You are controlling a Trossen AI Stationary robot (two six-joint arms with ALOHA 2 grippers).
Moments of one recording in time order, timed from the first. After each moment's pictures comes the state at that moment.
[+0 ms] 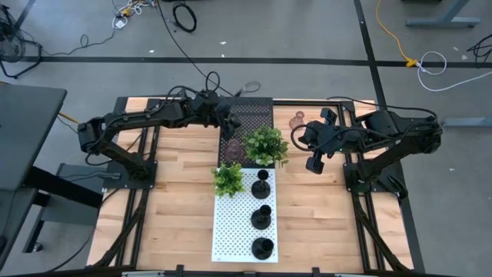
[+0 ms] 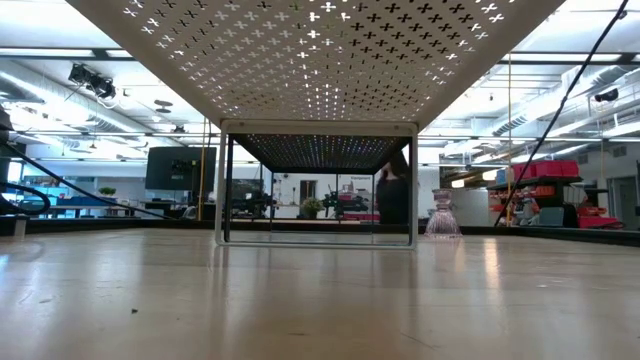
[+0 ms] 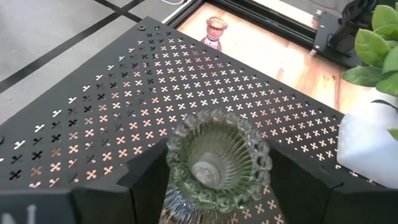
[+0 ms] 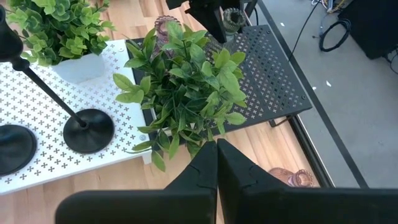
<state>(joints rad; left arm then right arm) 0.42 1.46 1.05 -0.17 0.06 -0.17 0.24 1.35 1.75 -1.33 0.48 0.31</state>
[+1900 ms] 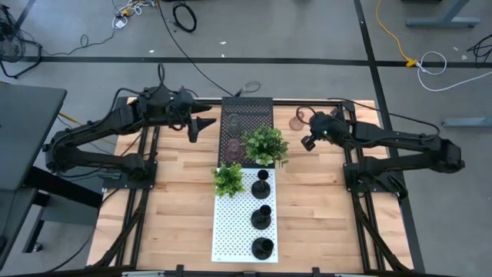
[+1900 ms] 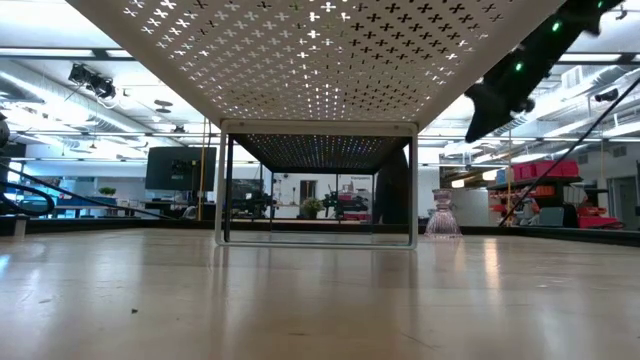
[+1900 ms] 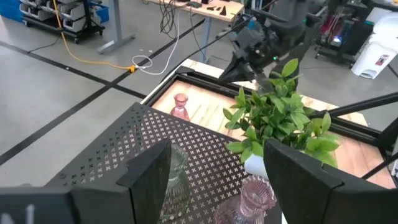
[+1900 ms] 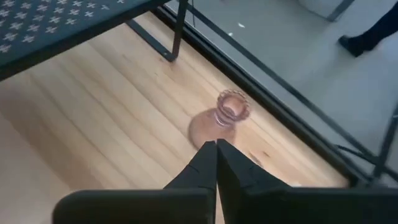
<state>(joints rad) 0.36 0.99 1.05 -0.36 0.04 -0.14 -0.31 0.98 0.72 -0.59 0.50 0.22</state>
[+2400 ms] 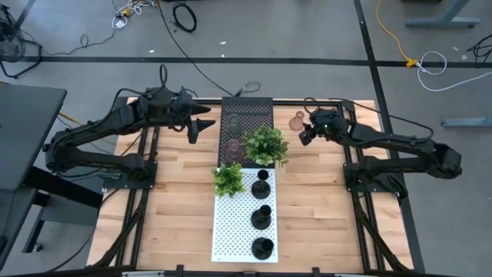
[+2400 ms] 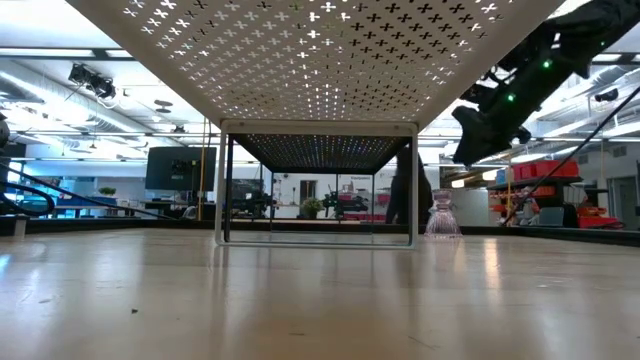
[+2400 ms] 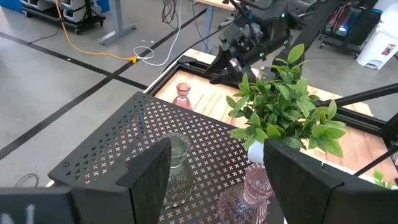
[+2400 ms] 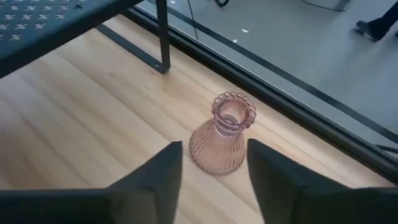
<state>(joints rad) 0.36 0.99 1.05 -0.40 0.04 -0.13 -0.49 0.99 0.54 -0.26 0.36 0.20</state>
